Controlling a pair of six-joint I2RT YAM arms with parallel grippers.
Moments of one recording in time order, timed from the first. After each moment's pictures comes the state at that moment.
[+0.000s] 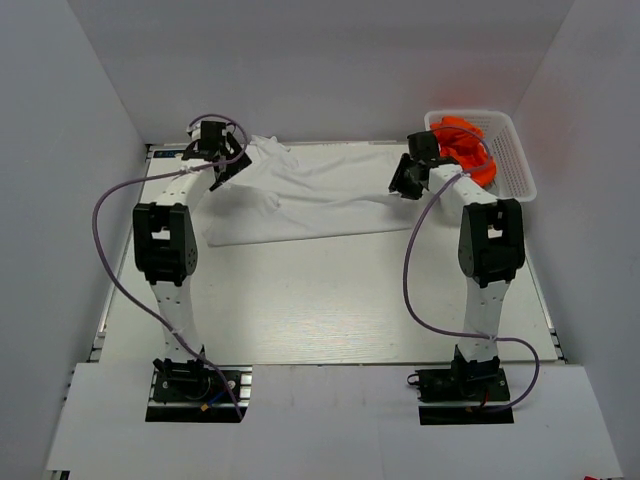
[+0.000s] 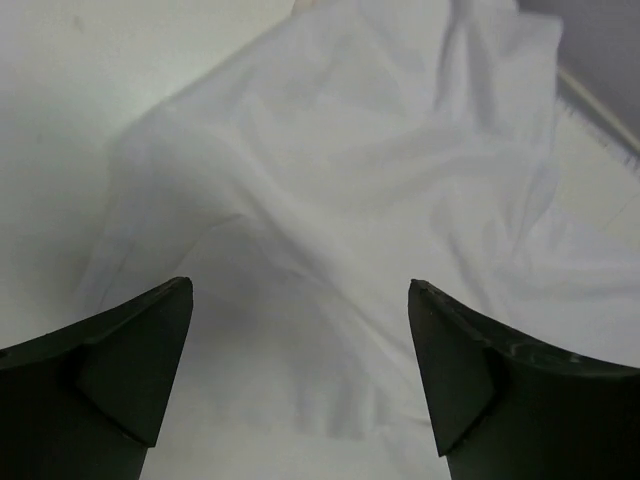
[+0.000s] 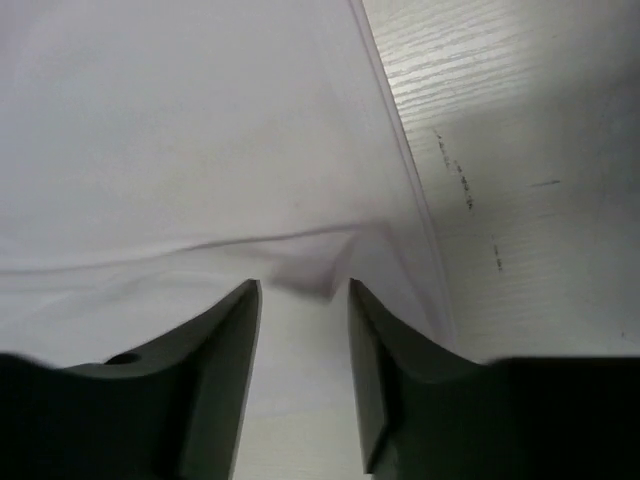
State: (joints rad) left arm -0.09 2.04 1.64 -0.37 -0.17 -0.64; right arm 0.22 2.08 1.64 -0.48 0.02 0.54
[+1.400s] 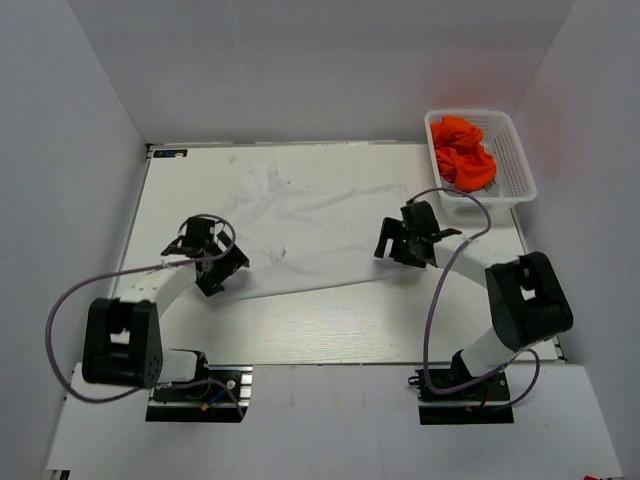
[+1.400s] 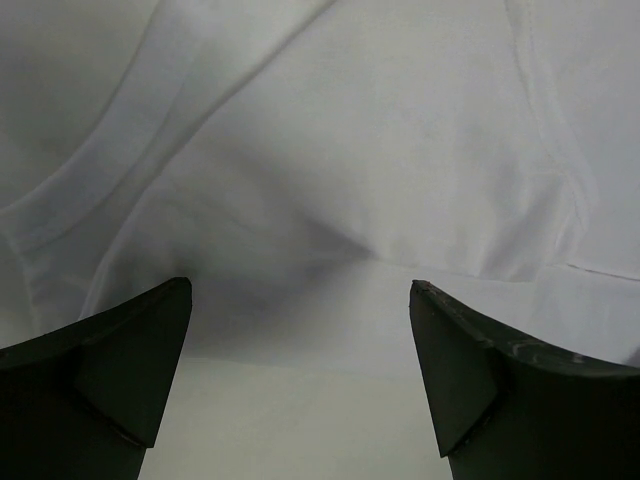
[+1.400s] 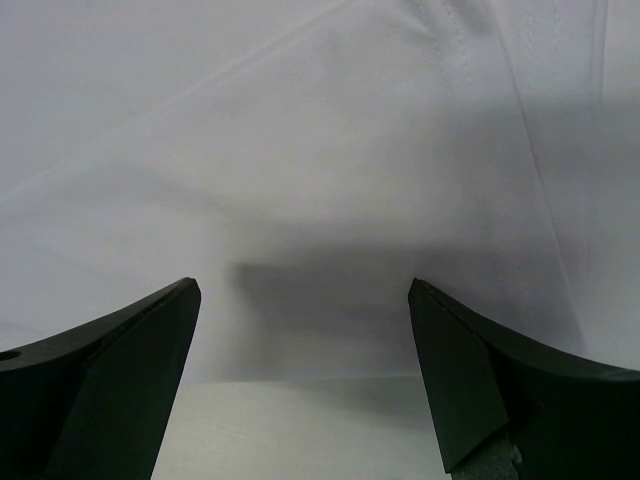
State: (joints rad) left arm -0.10 1.36 0.69 -0.40 0.02 -0.79; right arm 0.38 1.58 0.83 -0.19 -0.01 0.53
